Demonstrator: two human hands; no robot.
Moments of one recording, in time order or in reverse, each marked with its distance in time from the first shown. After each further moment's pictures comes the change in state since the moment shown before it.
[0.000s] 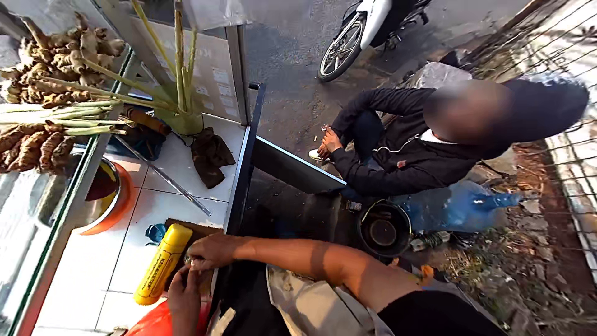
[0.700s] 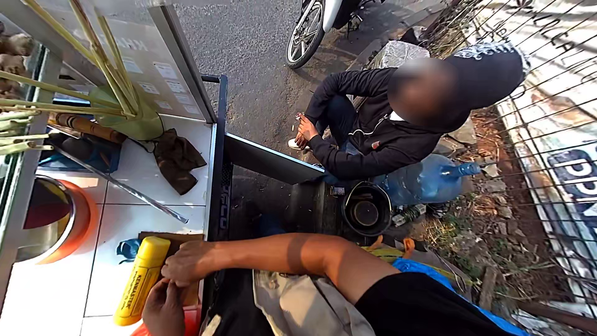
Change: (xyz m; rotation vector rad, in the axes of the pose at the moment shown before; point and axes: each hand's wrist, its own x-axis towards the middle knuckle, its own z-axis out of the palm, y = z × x) left_hand 0.000 -0.002 0.004 -0.120 0.044 0.090; right_hand -0.003 -0.034 -0.015 -0.362 -0.186 0.104
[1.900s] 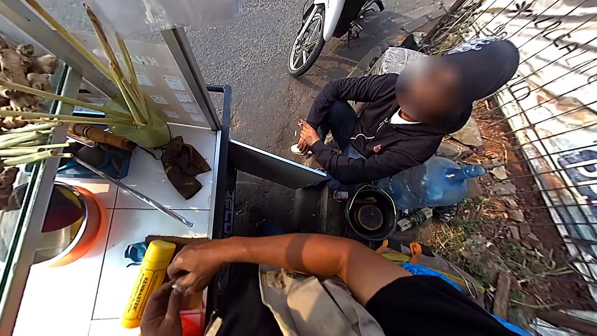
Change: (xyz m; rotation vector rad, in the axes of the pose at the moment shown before) left_hand -0.003 0.011 -0.018 -0.100 -0.213 0.283; right_hand -0.022 0.013 -0.014 0.353 0.172 -0.198
